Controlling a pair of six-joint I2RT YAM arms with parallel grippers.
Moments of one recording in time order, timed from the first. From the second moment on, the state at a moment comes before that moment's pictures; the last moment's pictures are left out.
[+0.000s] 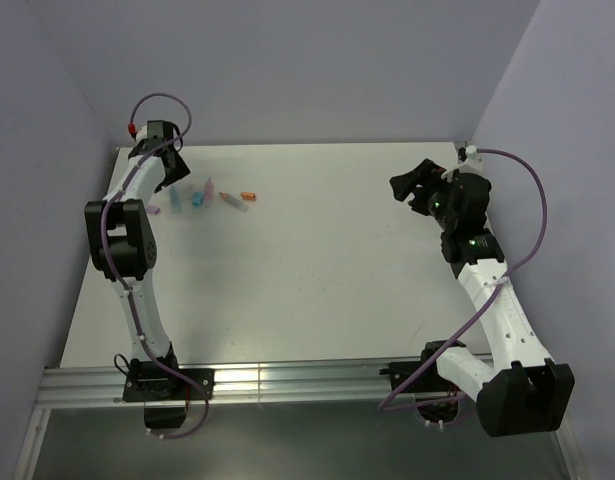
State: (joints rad) left arm 0.02 2.13 1.80 -0.55 -0.34 -0.52; right arm 0.04 1.02 0.89 -0.12 -0.16 0.58
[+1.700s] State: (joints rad) left arm 0.09 2.33 1.90 -0.54 -0.25 -0.48; right arm 0.04 1.05 0.89 -0.12 -0.18 0.57
